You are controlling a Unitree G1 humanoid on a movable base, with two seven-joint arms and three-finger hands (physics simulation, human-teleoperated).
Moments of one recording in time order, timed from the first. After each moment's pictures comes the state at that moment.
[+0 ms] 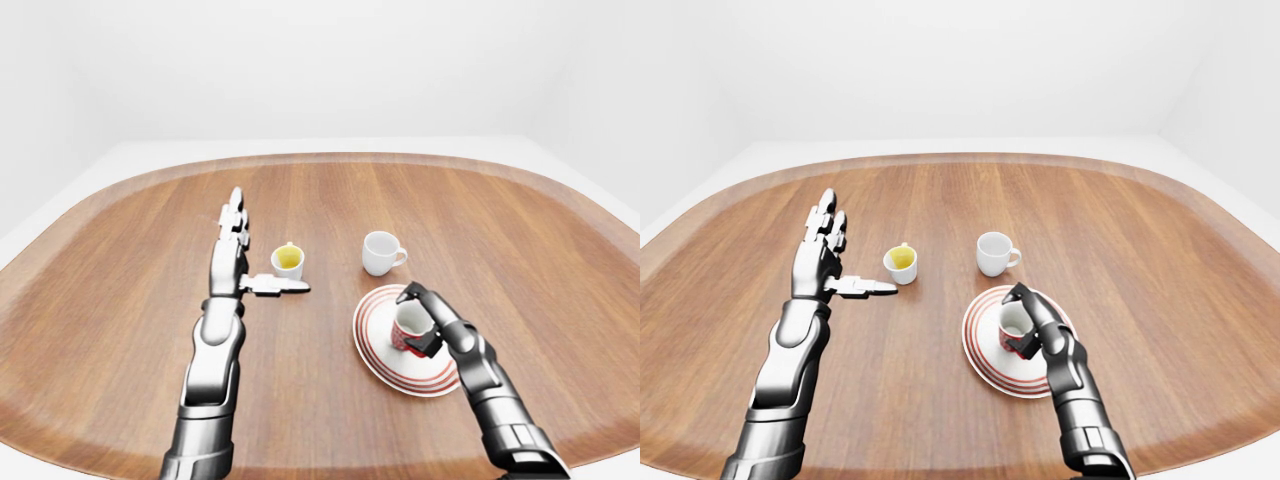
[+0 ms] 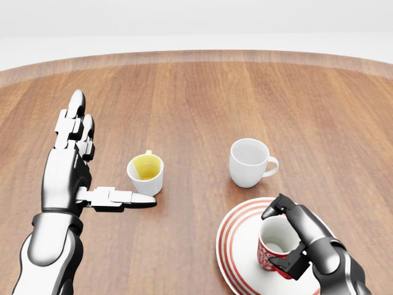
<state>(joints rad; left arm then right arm) -0.23 0.05 0.04 -0.10 0.05 0.09 -0.01 -0.26 -0.23 -0.06 0.51 -0.60 0.09 0.24</state>
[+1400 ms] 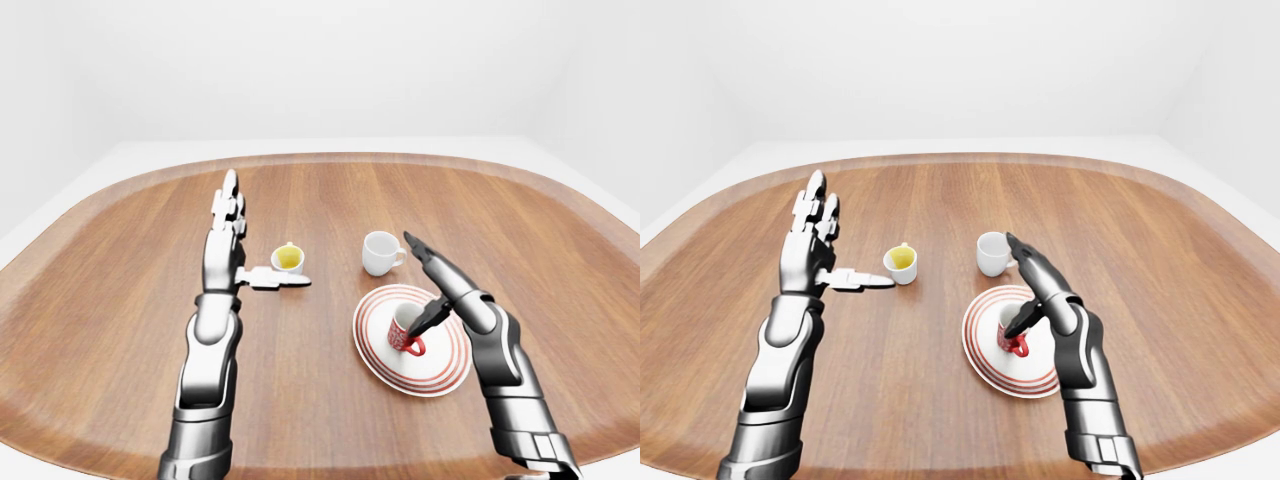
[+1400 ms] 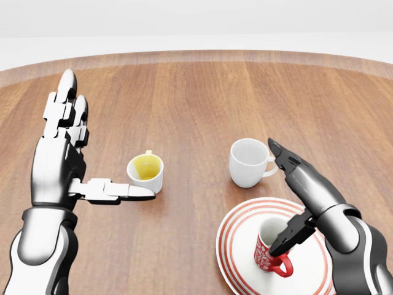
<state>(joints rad) -0.24 0.05 0.04 -0.20 0.05 0.09 -0.02 -0.25 -0.23 -0.11 0.08 -0.71 0.09 0.45</state>
